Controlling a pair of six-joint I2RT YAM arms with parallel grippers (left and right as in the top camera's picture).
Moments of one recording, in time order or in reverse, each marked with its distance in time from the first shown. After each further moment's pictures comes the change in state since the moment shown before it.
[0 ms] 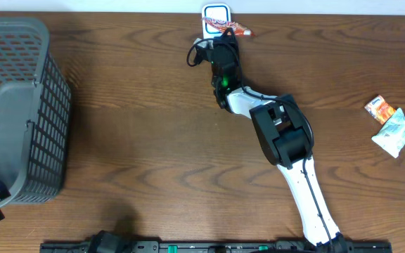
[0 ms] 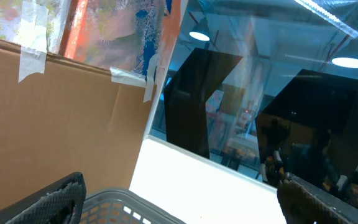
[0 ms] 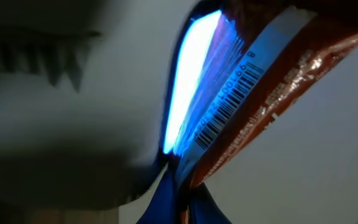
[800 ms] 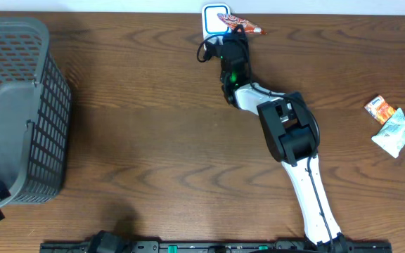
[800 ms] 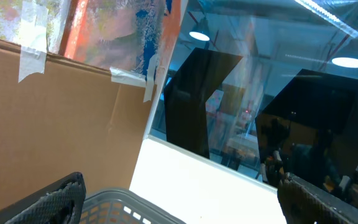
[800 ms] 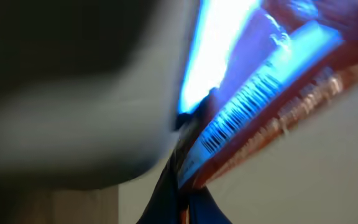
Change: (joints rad) left arm 0.000 0.000 0.000 0.000 0.000 0.000; right arm -0.056 0.000 0.010 -0.040 -0.021 -0.023
